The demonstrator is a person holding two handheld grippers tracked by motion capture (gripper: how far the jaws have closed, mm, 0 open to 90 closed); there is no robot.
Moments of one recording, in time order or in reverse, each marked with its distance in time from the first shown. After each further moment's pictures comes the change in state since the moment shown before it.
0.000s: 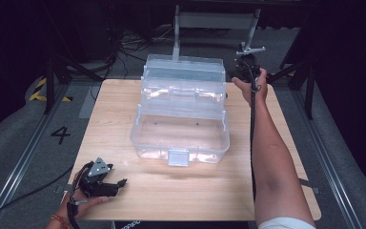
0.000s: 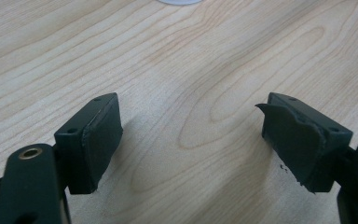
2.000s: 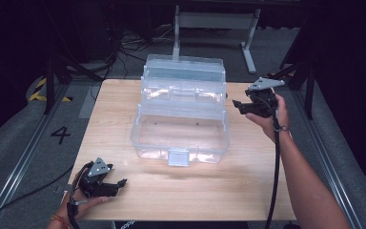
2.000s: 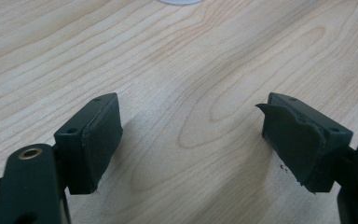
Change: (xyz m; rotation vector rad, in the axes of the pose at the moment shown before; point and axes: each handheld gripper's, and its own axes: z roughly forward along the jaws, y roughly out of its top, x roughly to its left) left arm 0.000 0.000 0.000 -0.007 0.007 0.003; right arm 0.032 -0.076 -0.106 -0.056 0.123 -0.227
